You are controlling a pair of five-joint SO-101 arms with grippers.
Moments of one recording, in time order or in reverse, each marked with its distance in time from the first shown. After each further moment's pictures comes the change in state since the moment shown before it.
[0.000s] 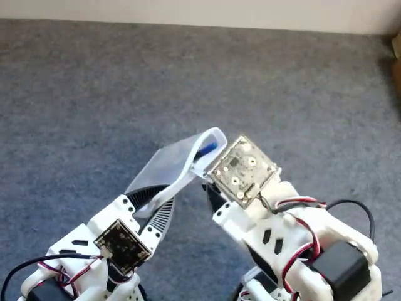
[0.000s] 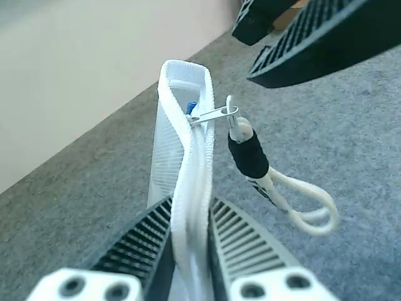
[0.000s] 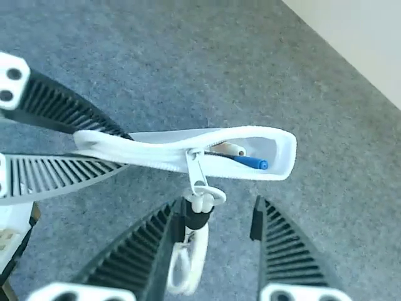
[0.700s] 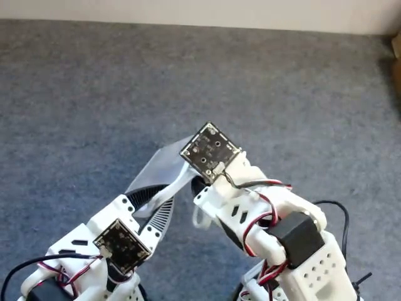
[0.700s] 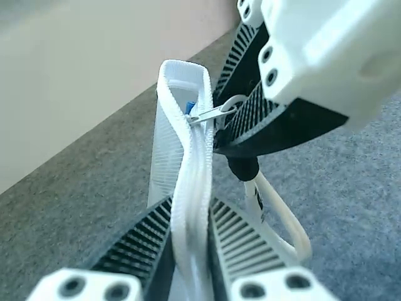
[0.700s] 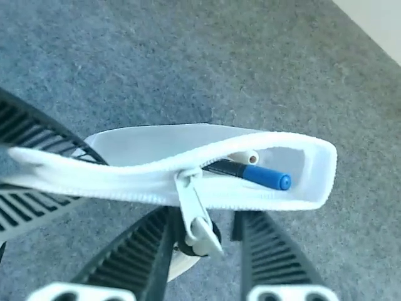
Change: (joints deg) left arm 0.0 0.0 0.0 0.0 0.0; right arm -0.2 0.4 17.7 -15.9 -0.1
